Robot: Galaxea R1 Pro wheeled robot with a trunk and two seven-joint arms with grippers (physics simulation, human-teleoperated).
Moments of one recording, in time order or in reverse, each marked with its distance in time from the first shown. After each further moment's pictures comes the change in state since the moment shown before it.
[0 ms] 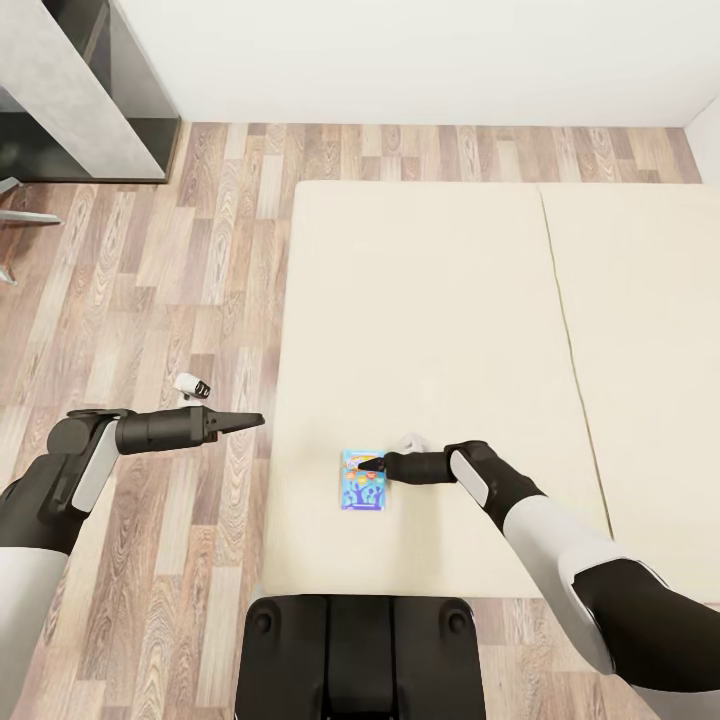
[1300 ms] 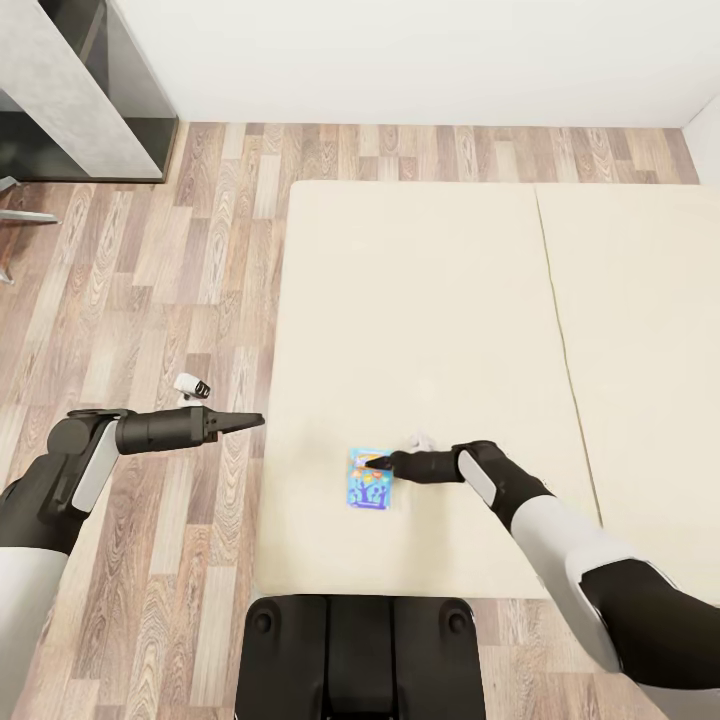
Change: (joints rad) left arm 0.000 0.000 -0.001 0.000 0.000 0.000 0.000; right arm 0.000 -0.024 -0.013 0.002 0.002 -0.005 0.008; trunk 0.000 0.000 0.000
